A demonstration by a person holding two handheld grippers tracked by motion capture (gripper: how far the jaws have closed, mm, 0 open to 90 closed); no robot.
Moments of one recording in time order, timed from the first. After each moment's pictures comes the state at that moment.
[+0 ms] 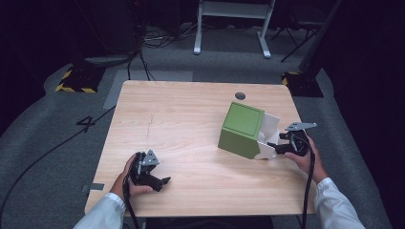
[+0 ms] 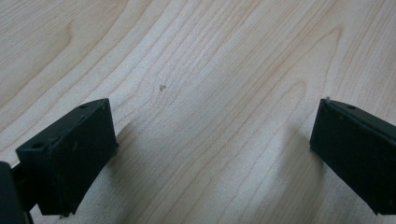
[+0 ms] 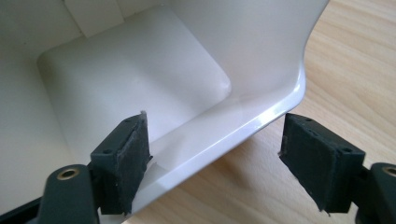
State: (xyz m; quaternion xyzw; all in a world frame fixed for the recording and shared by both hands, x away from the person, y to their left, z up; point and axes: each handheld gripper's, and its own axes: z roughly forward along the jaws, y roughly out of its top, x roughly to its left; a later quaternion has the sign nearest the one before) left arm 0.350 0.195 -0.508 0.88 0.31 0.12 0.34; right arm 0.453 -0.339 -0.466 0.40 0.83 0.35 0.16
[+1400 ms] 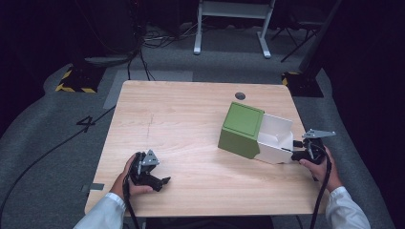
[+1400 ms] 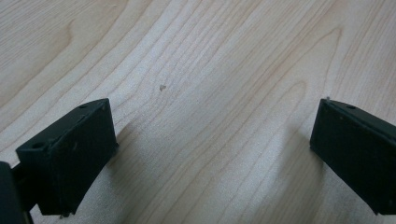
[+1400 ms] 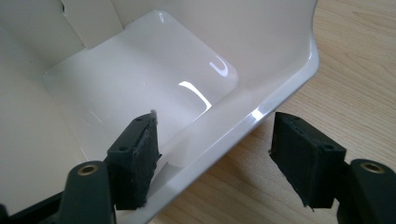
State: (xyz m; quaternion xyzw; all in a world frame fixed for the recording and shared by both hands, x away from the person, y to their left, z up) left arm 0.350 0.195 -0.508 0.88 0.31 0.12 0.34; right arm 0.429 -0.388 -0.472 0.43 0.82 0.36 0.16
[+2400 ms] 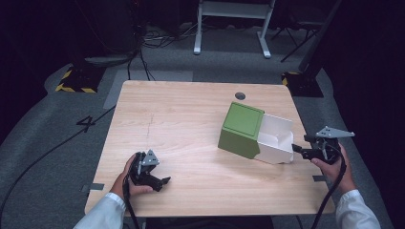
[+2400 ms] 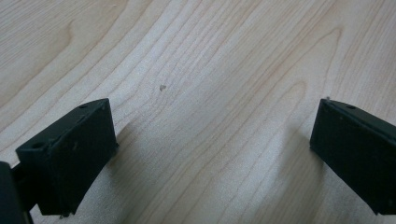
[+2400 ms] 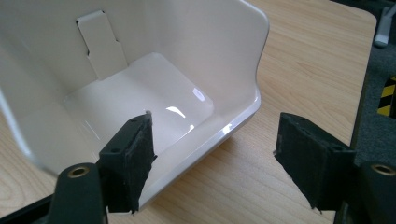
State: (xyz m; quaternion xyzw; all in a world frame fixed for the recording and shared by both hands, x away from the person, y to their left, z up) left arm 0.350 0.195 -0.508 0.88 0.31 0.12 0.34; right arm 0.406 -0.402 -0.429 0.41 0.80 0.38 0.22
